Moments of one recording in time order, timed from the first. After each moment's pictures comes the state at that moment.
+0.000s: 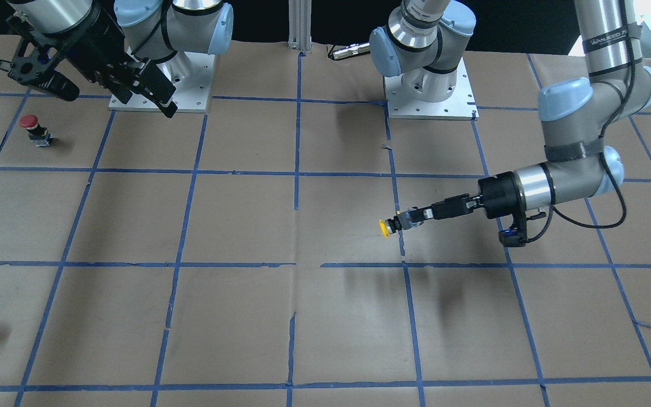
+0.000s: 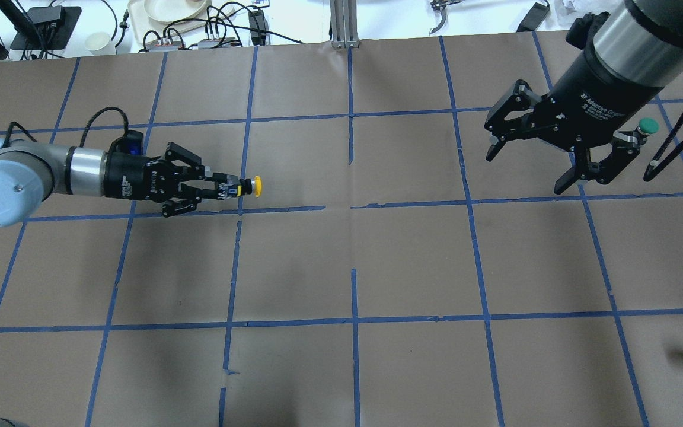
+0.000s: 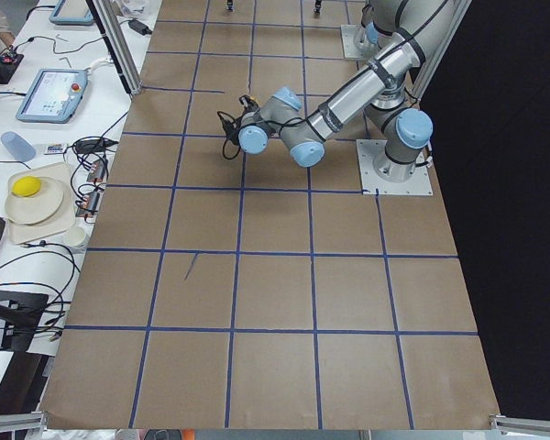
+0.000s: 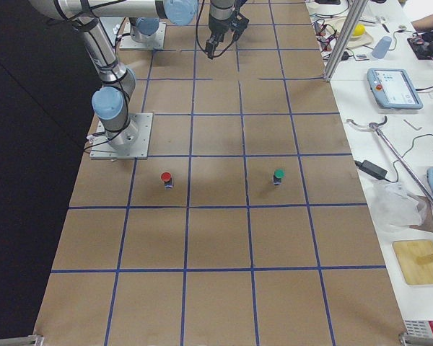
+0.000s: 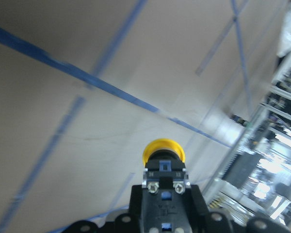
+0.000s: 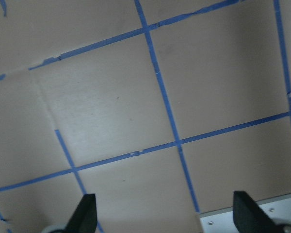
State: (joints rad) left arm -1.20 -1.82 -1.98 -1.61 0.46 0.25; right arm 1.45 -1.69 1.65 -1.41 -1.28 0.39
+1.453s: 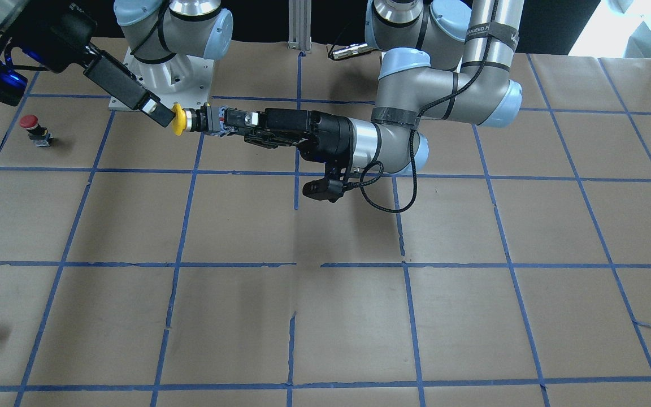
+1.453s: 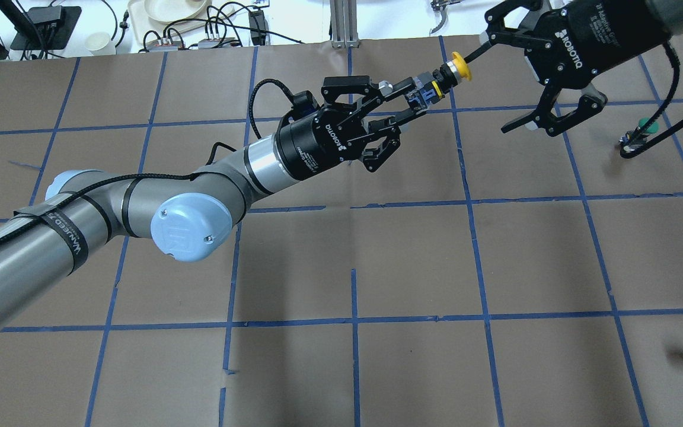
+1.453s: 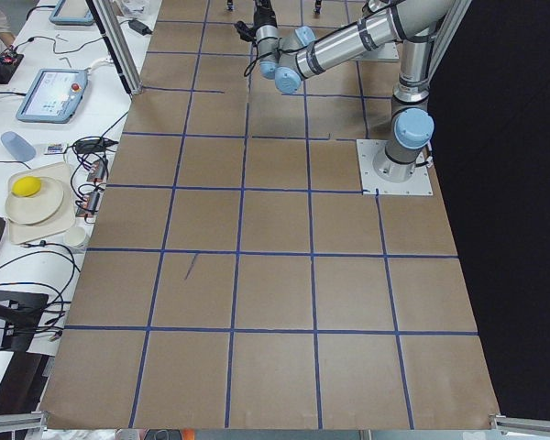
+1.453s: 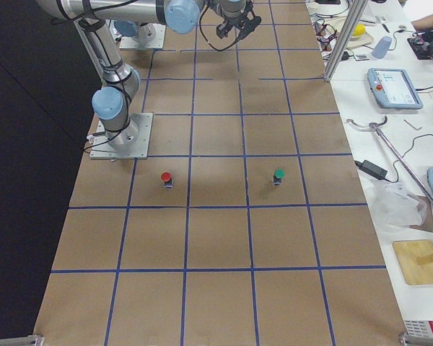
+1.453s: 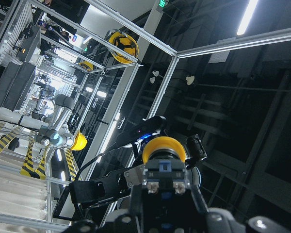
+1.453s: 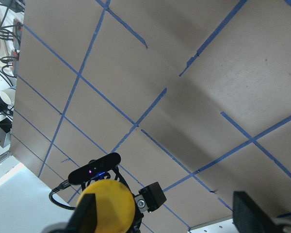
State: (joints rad) left arm -1.75 -1.81 -1.98 -1.58 -0.53 0.24; right arm 1.36 -1.66 1.59 -1.47 -0.89 0.64
